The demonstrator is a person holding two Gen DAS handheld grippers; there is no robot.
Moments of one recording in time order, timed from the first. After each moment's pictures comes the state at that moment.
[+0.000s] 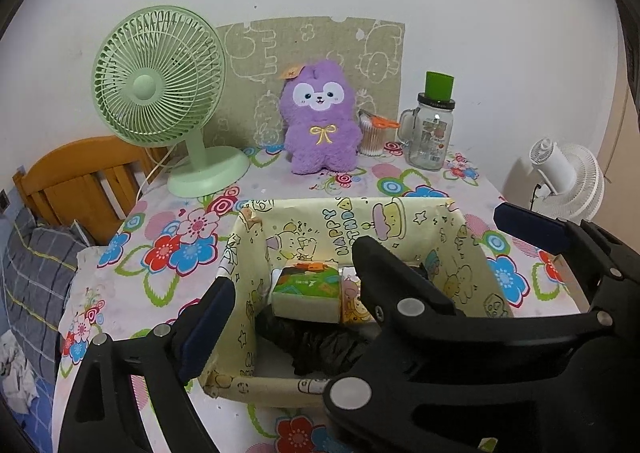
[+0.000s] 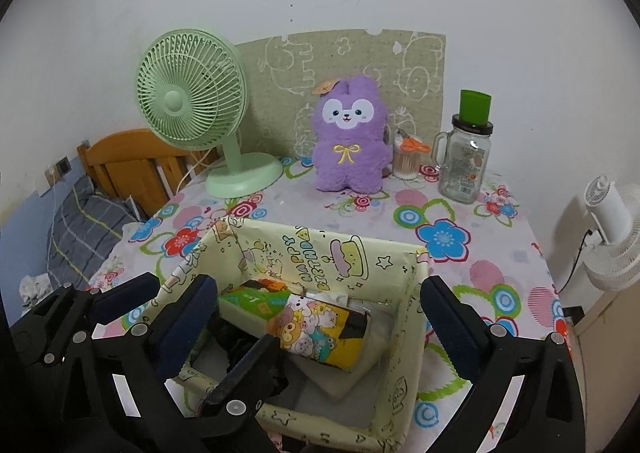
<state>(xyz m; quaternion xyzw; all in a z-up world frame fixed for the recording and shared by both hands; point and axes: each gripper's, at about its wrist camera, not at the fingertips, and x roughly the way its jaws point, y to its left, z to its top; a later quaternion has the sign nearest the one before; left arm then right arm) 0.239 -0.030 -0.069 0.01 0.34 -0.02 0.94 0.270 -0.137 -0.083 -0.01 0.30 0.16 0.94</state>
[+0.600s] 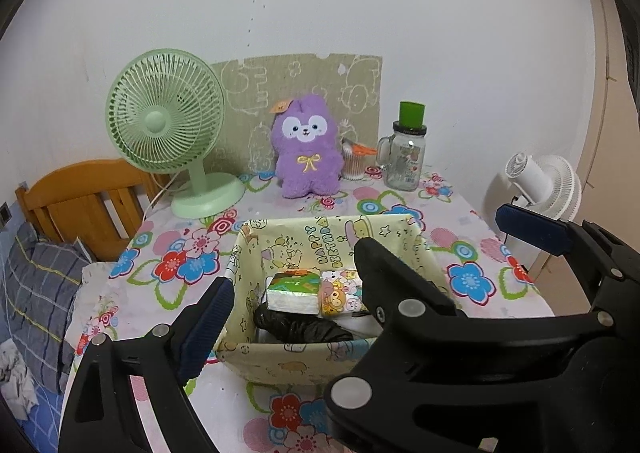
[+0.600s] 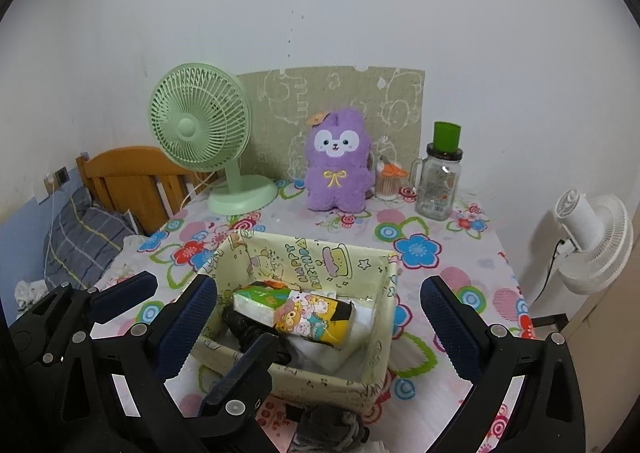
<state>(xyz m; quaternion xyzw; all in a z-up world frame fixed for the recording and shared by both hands) 0.190 -0.040 -0.038 0.02 0.30 -0.04 0.95 0.212 -0.151 -0.049 -0.02 0.26 0.14 0.96</state>
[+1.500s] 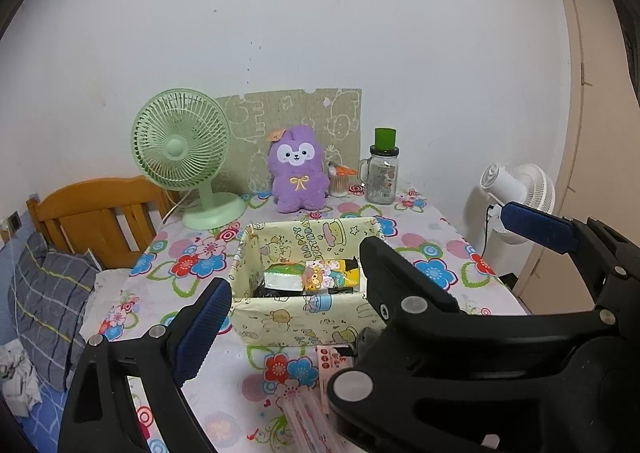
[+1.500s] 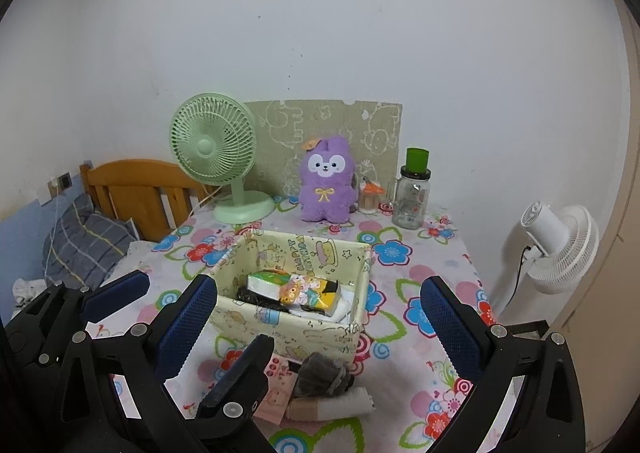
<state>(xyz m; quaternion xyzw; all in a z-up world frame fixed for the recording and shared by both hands) 0.101 -0.052 -0.013 0.02 0.25 -0.04 0.97 0.116 -0.168 -0.021 -0.03 0.21 0.12 0.97</state>
